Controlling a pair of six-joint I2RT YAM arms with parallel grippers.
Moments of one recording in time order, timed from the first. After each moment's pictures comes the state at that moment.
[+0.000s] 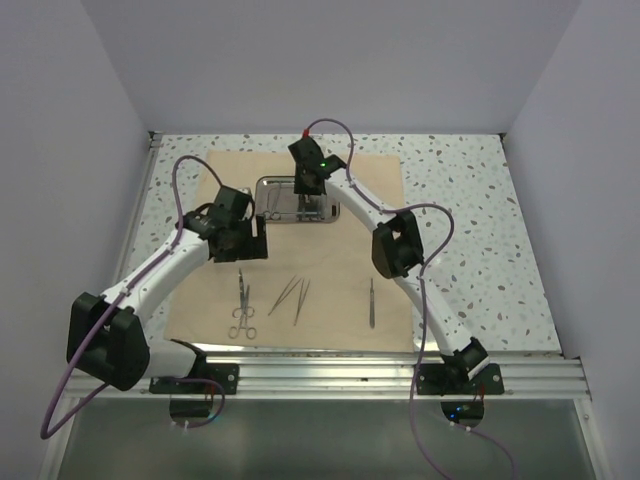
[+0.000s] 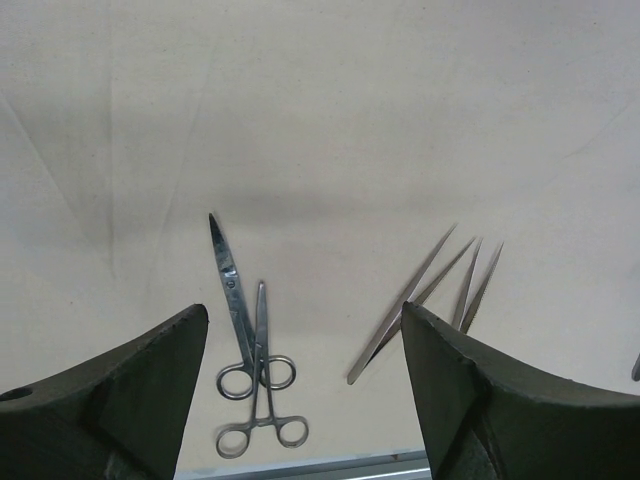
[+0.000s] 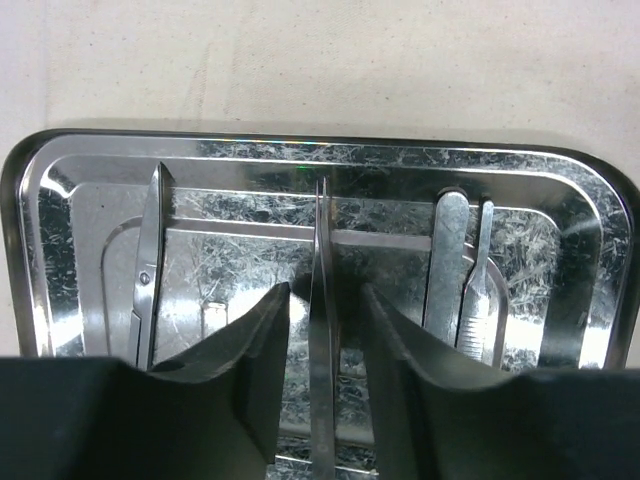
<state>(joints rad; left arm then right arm) -0.39 1.32 1.00 -0.75 -0.07 -0.46 0.63 2.74 2.63 -0.77 0.24 0.58</state>
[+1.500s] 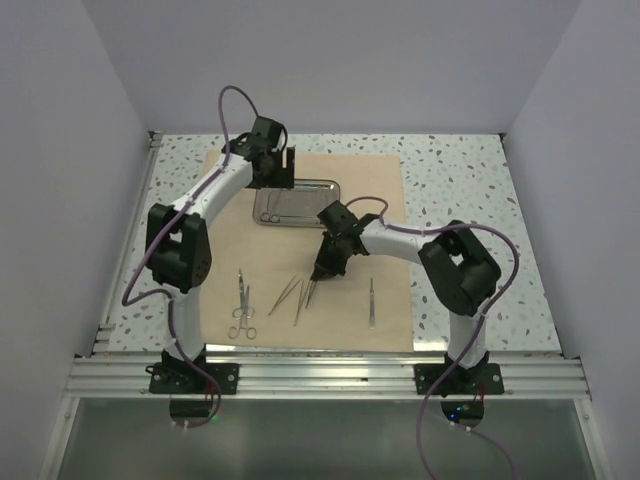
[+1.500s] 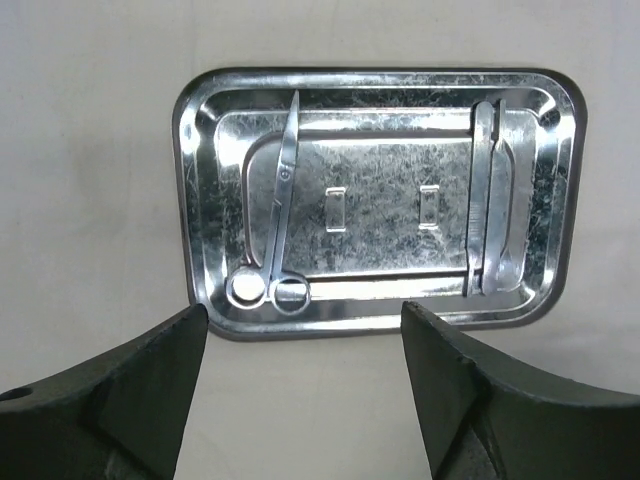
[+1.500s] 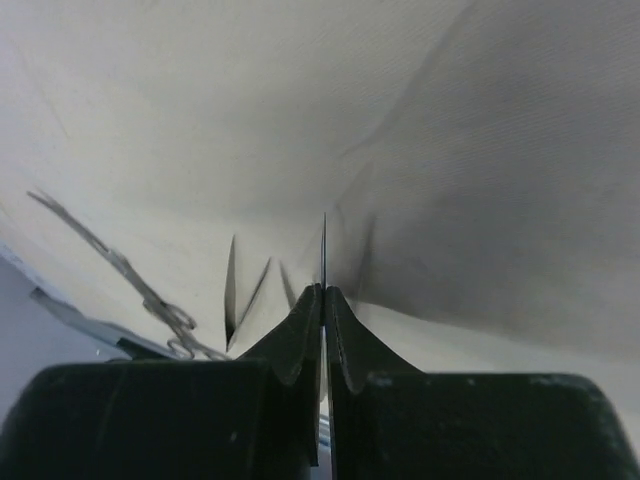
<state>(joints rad) -0.36 1.99 1.76 -0.72 -0.12 -0.31 0.72 1.92 1.23 -0.46 -0.19 1.08</state>
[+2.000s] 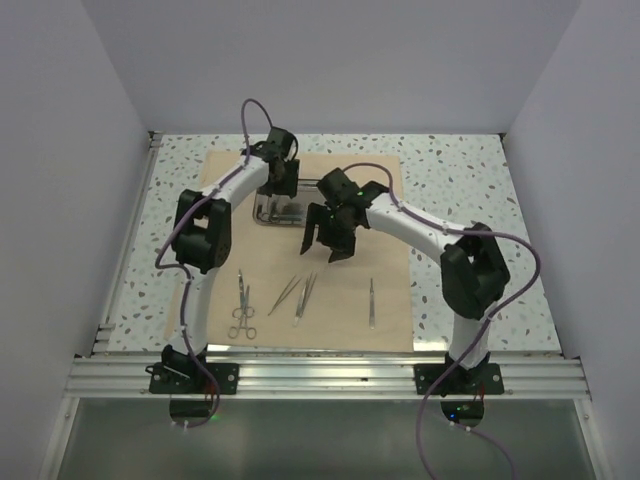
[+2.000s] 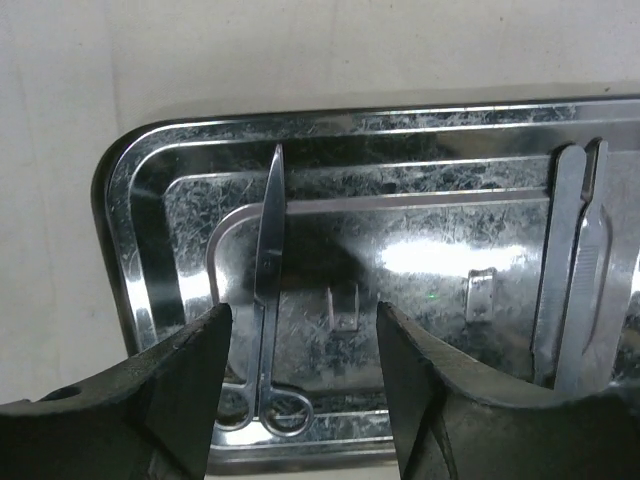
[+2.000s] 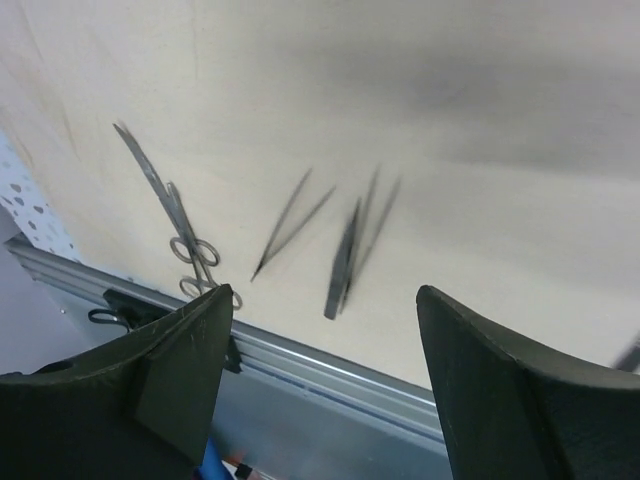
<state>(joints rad) -0.35 2.28 1.92 -0.69 -0.13 -0.26 0.73 1.92 1.53 -0.76 -0.21 0.90</state>
